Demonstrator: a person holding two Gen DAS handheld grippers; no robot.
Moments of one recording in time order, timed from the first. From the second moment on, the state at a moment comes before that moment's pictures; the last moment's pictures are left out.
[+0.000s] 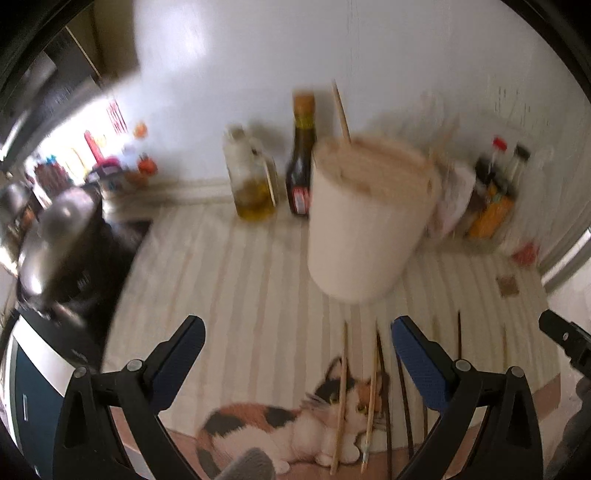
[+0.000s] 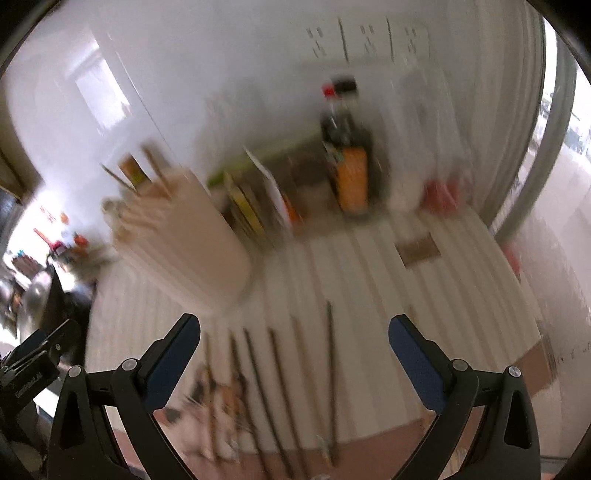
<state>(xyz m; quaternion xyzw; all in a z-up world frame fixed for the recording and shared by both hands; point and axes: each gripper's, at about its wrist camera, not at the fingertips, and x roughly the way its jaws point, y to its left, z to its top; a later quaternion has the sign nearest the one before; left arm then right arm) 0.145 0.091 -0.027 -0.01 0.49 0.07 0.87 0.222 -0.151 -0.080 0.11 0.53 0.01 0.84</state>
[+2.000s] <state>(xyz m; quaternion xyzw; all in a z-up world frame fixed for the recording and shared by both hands) 0.164 0.061 -0.136 -0.02 0.63 0.01 0.77 0.249 -0.141 -0.227 0.04 0.67 0.06 0.74</state>
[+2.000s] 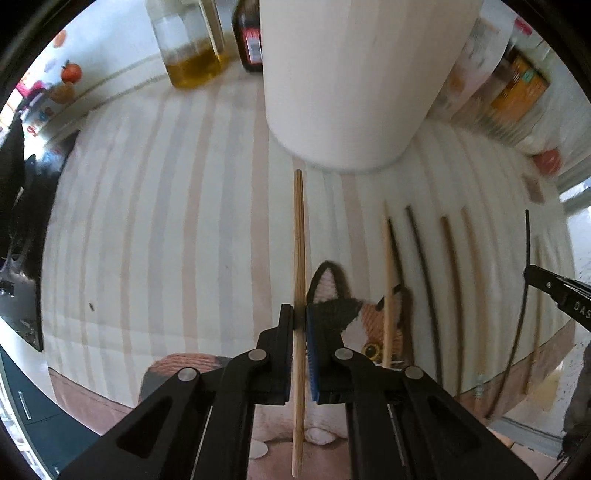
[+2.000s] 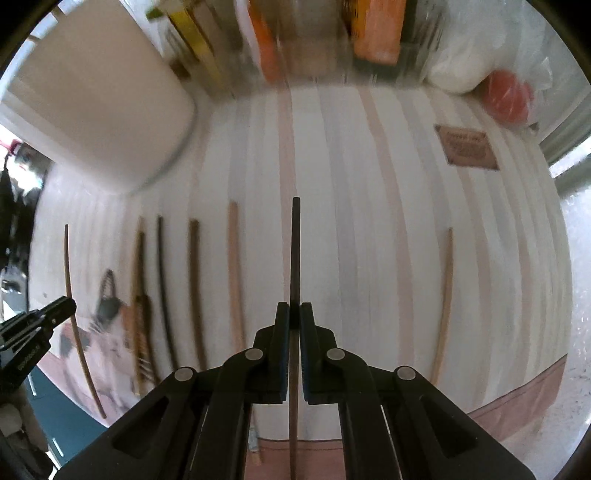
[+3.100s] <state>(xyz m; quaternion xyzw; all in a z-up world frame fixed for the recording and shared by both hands) 0.203 0.099 0.099 -0.07 0.39 -0.05 0.92 0.305 -0.085 0.046 0.11 0.42 0.17 0.89</state>
